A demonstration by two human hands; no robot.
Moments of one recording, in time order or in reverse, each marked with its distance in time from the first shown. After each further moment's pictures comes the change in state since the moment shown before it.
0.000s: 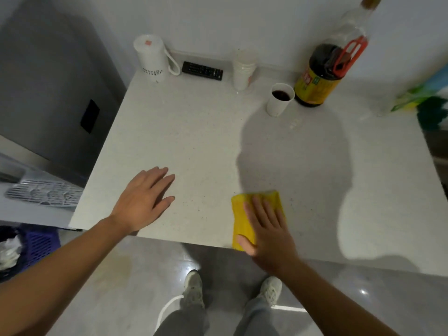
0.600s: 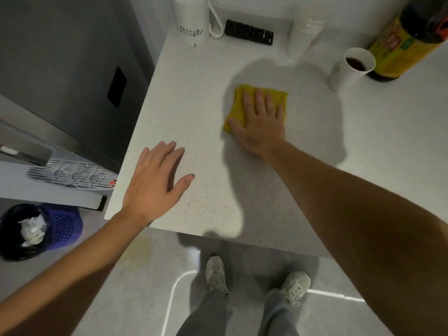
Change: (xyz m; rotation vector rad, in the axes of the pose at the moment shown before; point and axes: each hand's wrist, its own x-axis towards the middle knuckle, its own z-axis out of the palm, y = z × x) left_hand -0.015 -0.072 0.013 -0.198 0.177 -0.162; right_hand 0.279 -0.110 -0.029 -0.035 0.029 0.133
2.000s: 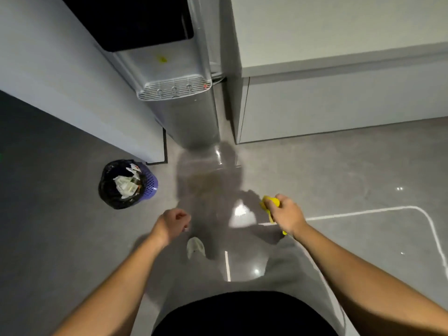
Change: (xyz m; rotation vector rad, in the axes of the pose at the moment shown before) left_hand -0.478 -0.286 -0.099 -0.362 -0.666 -0.671; right_hand -0.552 -0.351 0.238 0.819 -0.289 0.693
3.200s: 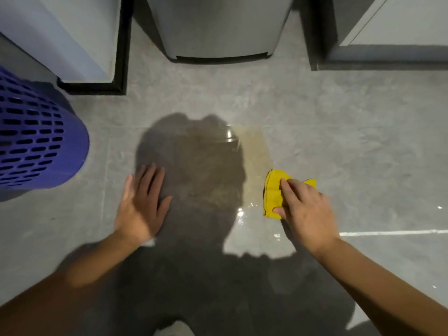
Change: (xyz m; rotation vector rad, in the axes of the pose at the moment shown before) left_hand 0.656 -0.420 0.227 0.710 0.552 0.594; right_hand 0.526 0.235 0.488 -0.889 0.257 -0.597
